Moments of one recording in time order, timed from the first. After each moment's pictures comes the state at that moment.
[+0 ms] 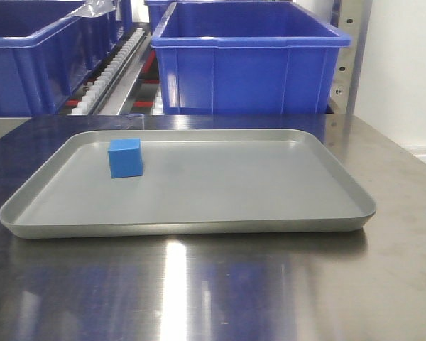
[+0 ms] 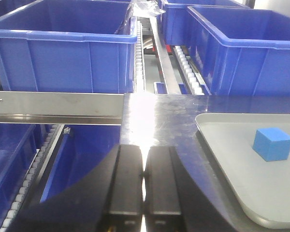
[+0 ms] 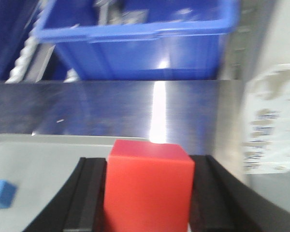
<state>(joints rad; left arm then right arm) -0.09 0.00 0.01 0.05 0.10 -0.12 0.24 1.08 -1.04 0.01 0.46 0.25</state>
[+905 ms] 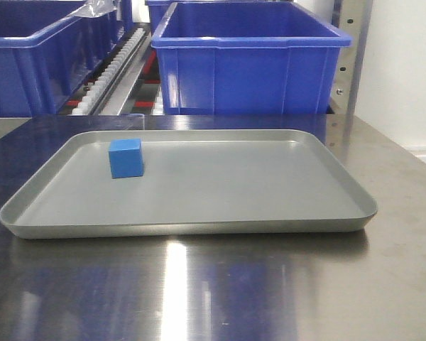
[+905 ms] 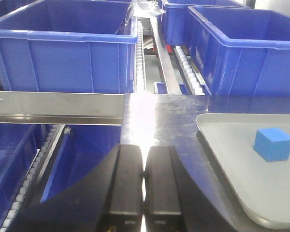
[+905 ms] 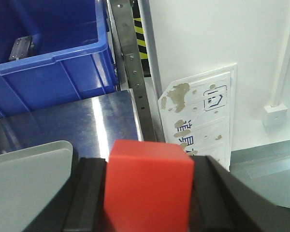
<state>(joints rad) -0.09 0.00 0.01 0.05 0.10 -0.12 -0.05 0.51 -0.65 0.01 0.48 0.25</state>
